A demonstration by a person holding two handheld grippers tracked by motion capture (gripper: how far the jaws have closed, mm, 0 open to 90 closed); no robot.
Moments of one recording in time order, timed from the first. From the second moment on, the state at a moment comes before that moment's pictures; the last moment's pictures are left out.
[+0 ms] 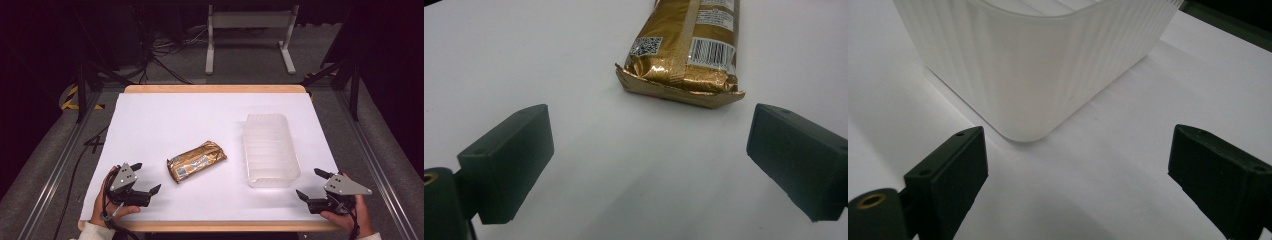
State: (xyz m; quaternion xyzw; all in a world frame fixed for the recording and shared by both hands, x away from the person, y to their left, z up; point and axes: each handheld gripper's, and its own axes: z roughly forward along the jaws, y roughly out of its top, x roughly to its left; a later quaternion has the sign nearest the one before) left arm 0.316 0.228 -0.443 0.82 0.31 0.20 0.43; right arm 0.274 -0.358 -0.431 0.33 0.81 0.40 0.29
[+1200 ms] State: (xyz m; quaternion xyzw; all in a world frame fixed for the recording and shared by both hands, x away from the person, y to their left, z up) left arm 0.392 0.167 -0.399 0.86 0.24 0.14 0.43; right arm 0.275 -0.357 -0.433 0.33 0.81 0.39 0.29
